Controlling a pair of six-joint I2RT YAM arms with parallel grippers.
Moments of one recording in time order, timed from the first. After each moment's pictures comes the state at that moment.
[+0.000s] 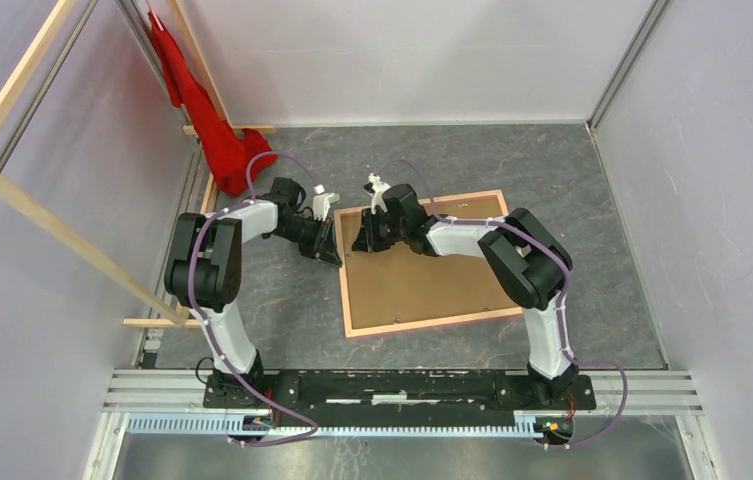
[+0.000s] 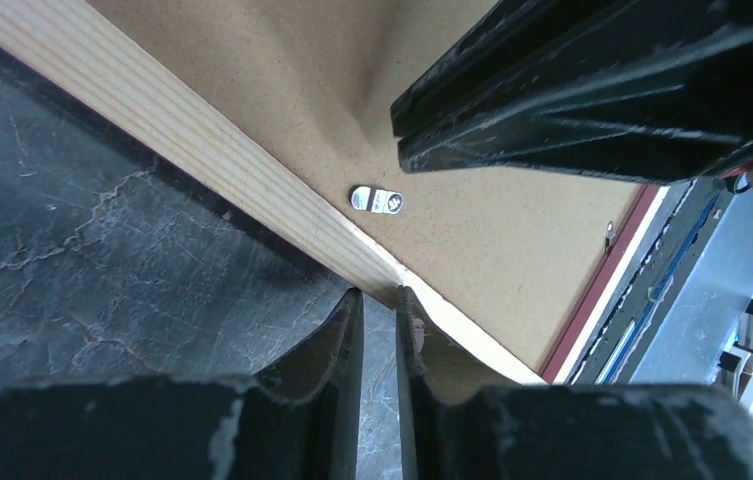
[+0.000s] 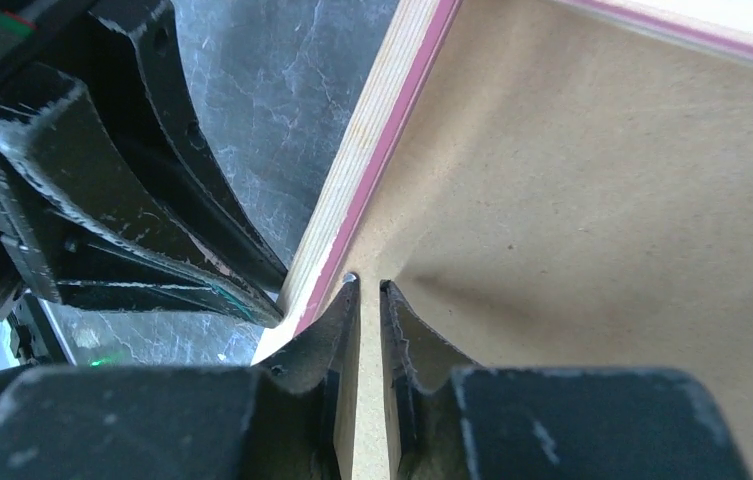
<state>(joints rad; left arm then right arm) -0.17 1.86 1.08 -0.54 0.77 0.25 0.71 2.05 1.22 0.20 -0.35 0.49</state>
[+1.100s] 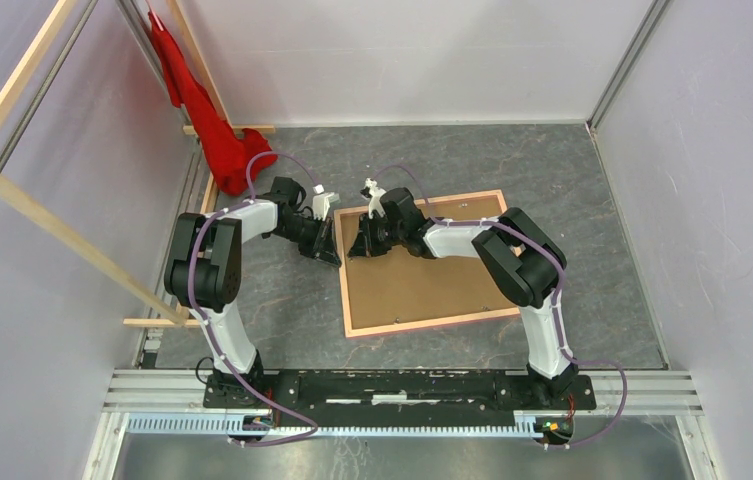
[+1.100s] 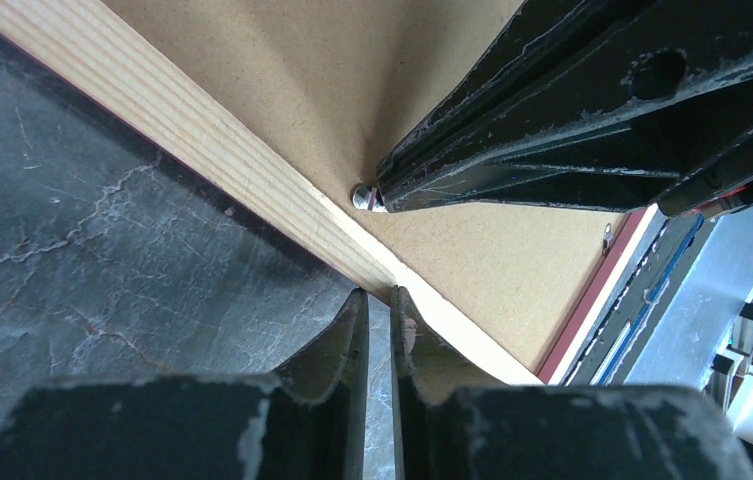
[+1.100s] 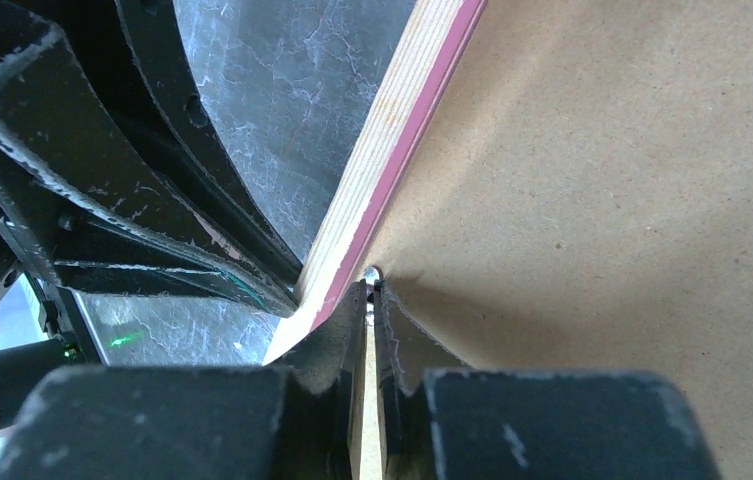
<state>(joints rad) -0.17 1.86 1.08 -0.55 0.77 0.24 0.73 2.09 1.23 0.23 -0.42 0.52</state>
